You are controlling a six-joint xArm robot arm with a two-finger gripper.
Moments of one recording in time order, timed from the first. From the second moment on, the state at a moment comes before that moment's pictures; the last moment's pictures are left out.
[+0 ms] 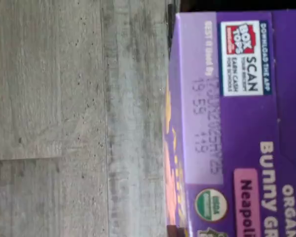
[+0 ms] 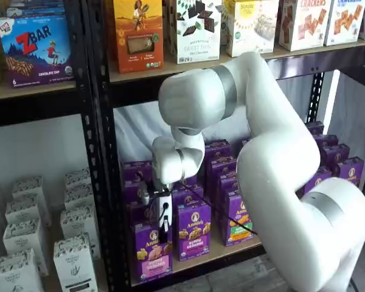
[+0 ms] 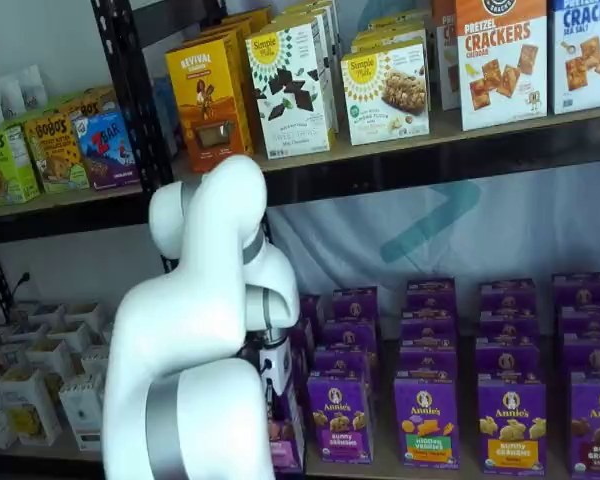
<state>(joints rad) 0.34 1.05 -1.53 0.17 0.51 -1.37</state>
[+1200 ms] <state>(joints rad) 0.35 0.72 -1.11 0.17 0.41 -1.37</state>
